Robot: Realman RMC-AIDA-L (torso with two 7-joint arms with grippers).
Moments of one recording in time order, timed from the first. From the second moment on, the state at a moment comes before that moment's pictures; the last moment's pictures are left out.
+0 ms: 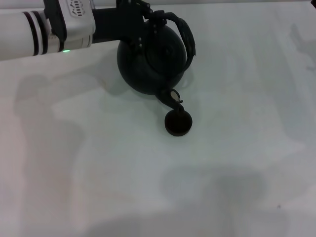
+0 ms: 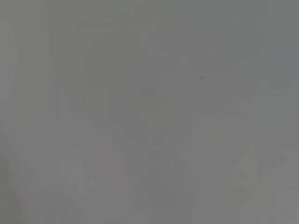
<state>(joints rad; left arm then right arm) -1.00 -2.07 2.84 -0.25 -0.36 1.20 -0.43 0.58 2.02 -0.58 -0.05 2.27 0.97 -2.52</state>
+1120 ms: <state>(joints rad) -0.59 -2.08 2.83 0.11 -1.25 1.39 -0.30 0.60 2.02 -0.58 -0.10 2.30 0.91 -2.53</state>
